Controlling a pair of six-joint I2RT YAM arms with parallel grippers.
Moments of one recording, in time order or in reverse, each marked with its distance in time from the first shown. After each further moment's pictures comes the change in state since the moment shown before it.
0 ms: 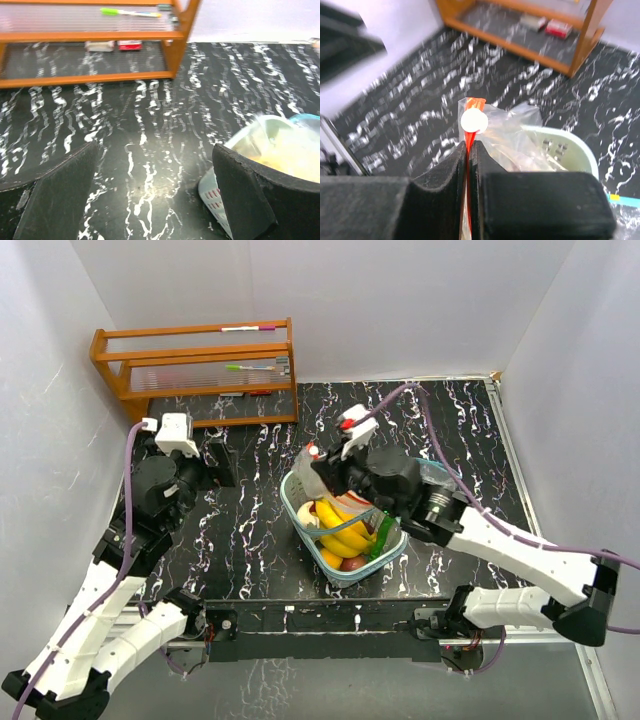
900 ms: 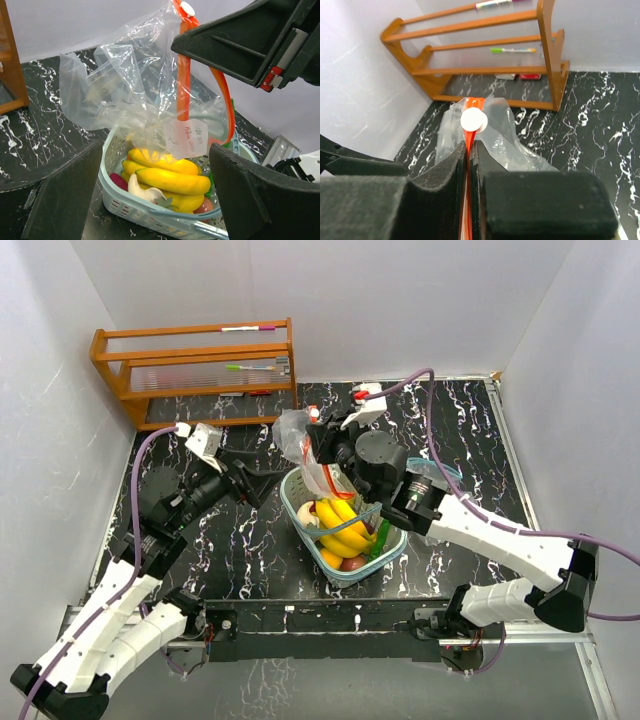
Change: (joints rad) left arm 0.000 -0.021 -0.196 0.419 0.677 -0.109; right arm 0.000 0.090 0.118 0.234 0.315 0.171
